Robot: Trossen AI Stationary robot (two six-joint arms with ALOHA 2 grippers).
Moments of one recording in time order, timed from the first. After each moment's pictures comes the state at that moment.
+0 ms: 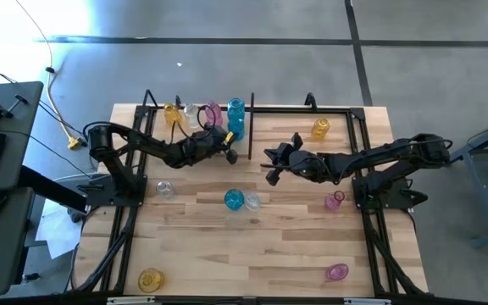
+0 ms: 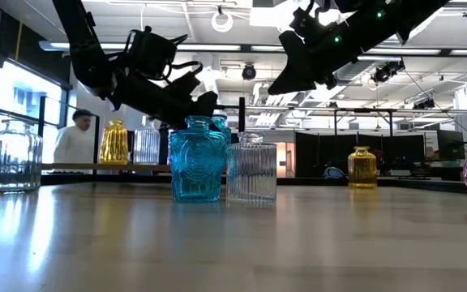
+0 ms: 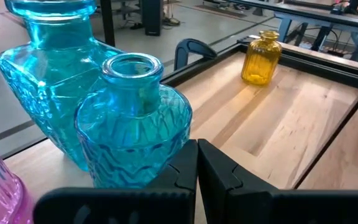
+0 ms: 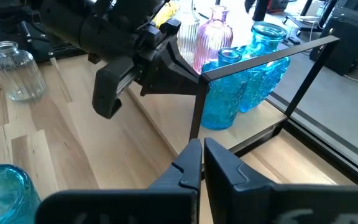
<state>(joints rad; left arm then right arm) 0.30 1.73 0.61 0.84 -0.34 -0.16 0.02 1.41 0.75 0.23 0.57 0.18</state>
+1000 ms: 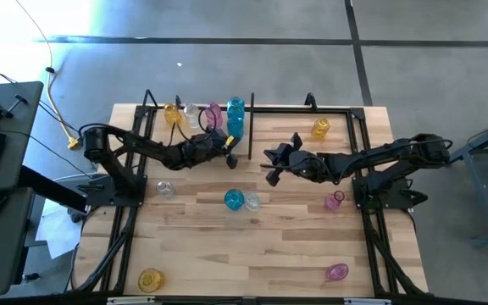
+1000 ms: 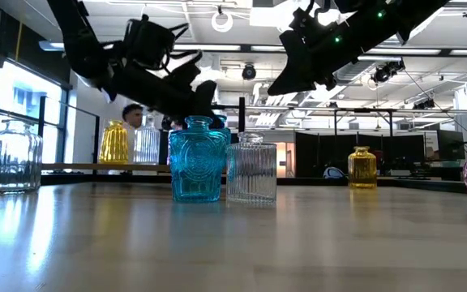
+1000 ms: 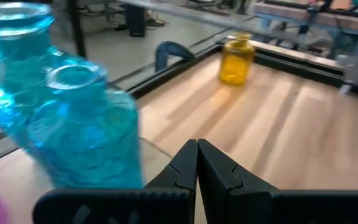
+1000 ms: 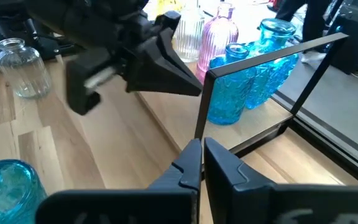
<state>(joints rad) 0.25 1.67 0.61 0.79 -0.32 -0.15 0.02 1.41 0.75 0.22 0.55 0.18</state>
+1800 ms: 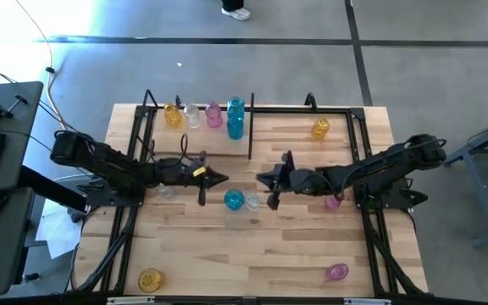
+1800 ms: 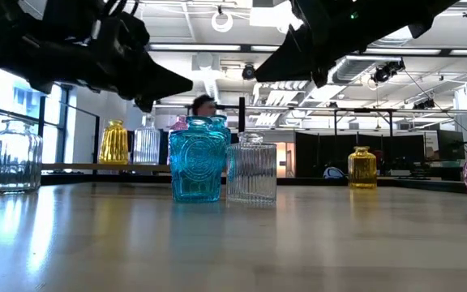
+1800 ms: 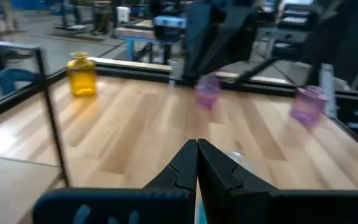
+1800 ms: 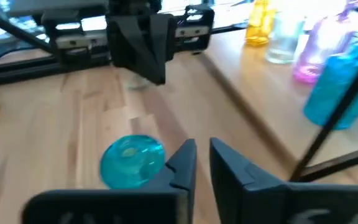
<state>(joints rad) -0.03 1.39 0.29 0.99 -0.07 -0.10 0.19 1.47 0.75 0.33 0.44 0.23</state>
